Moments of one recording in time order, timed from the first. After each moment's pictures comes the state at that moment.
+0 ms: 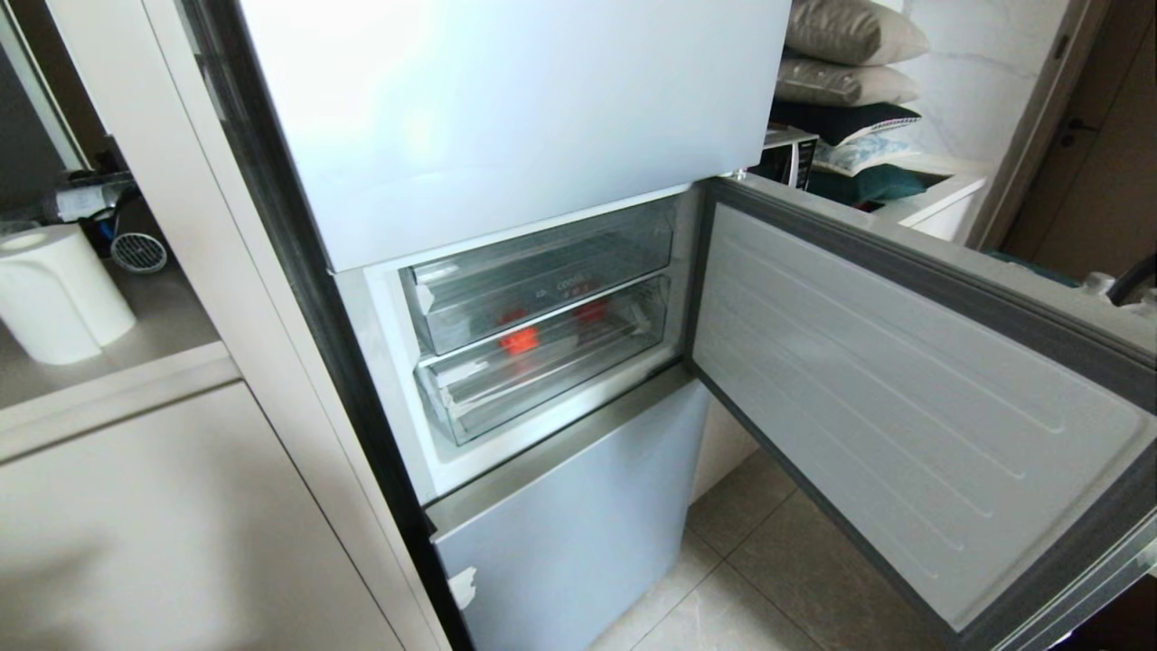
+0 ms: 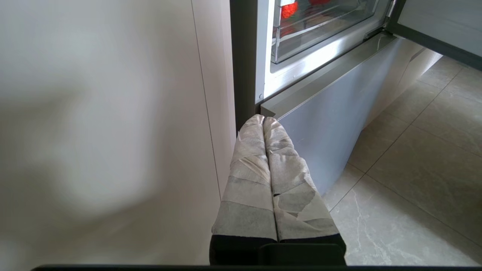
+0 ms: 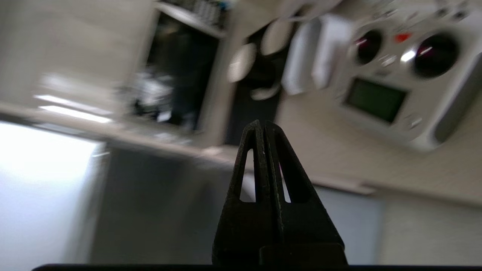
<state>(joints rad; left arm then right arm) 0.00 0.00 0.00 0.00 0.00 0.02 -0.89 1.76 -0.99 -0.61 0.73 0.90</state>
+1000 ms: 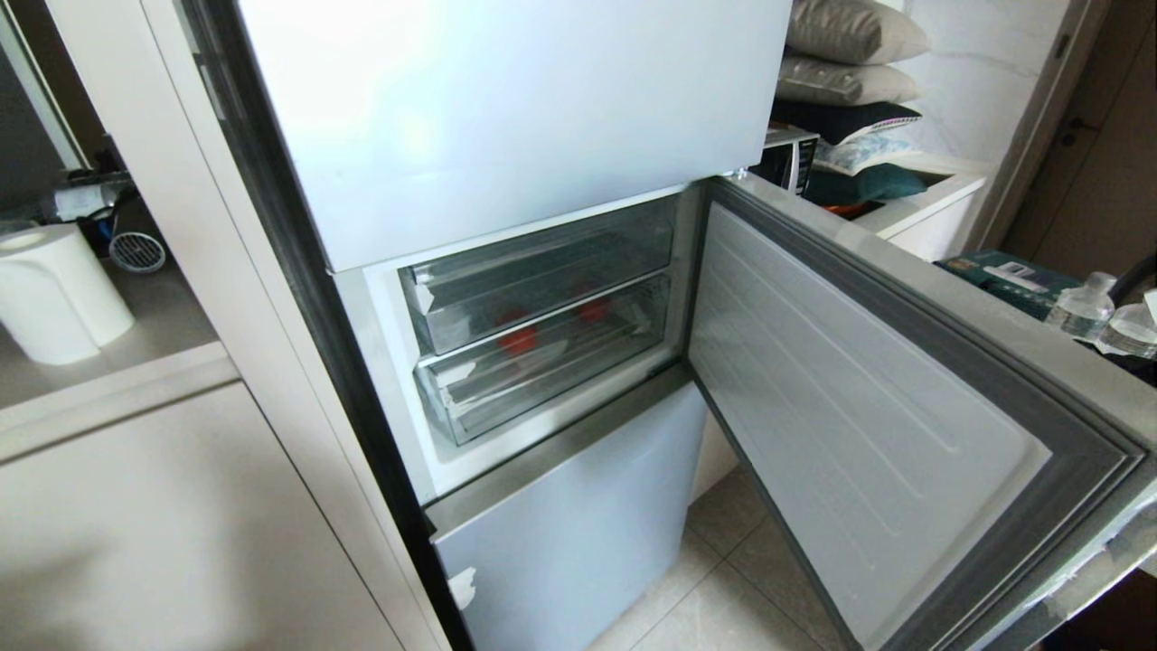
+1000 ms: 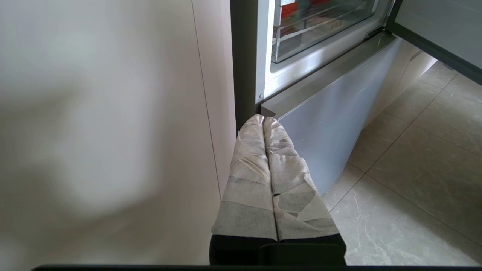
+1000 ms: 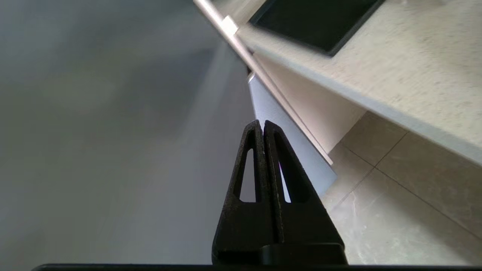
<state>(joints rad) 0.00 0.00 0.00 0.00 0.00 0.02 -0.35 1.67 -0.67 -0.81 0.52 0.45</state>
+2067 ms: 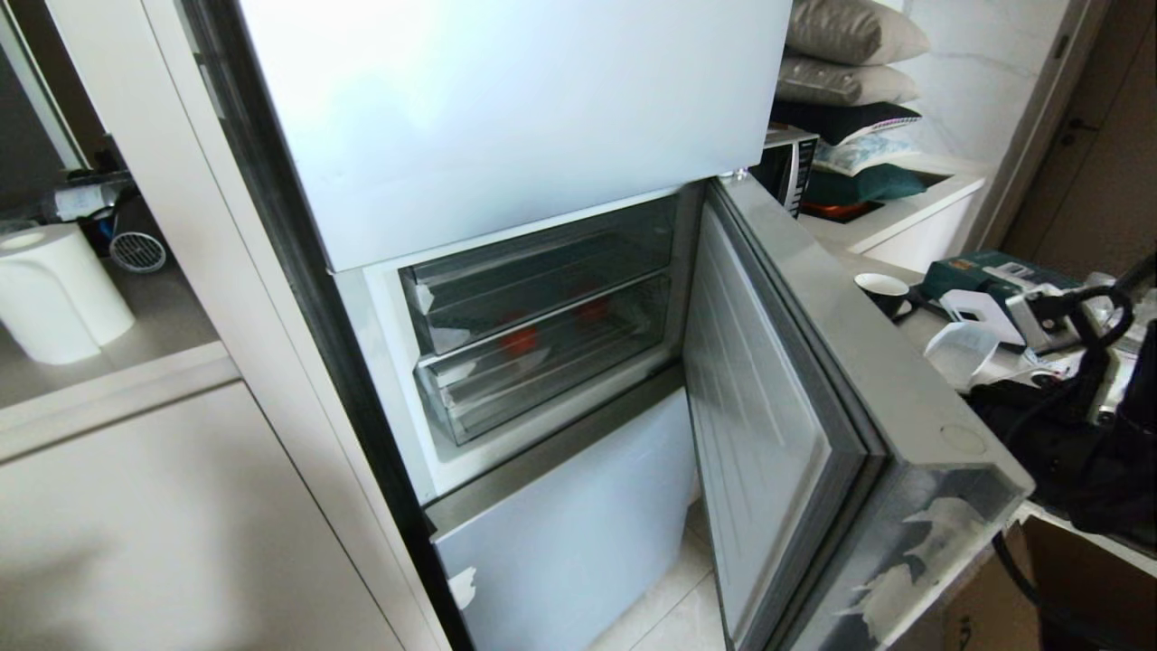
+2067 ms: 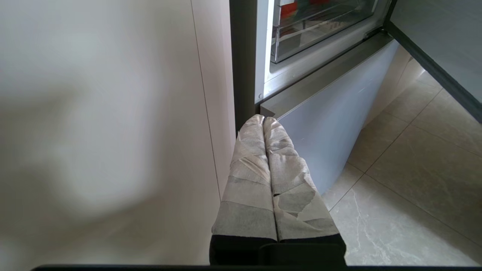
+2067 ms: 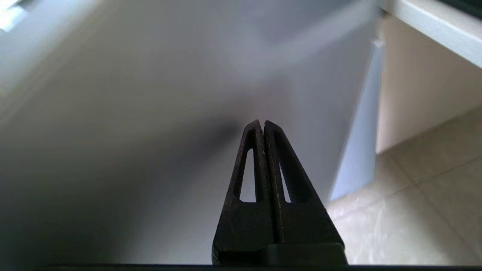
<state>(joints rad) 0.00 0.00 0.00 0.00 0.00 0.02 0.29 1.45 -0.52 -0.79 0.16 0.35</state>
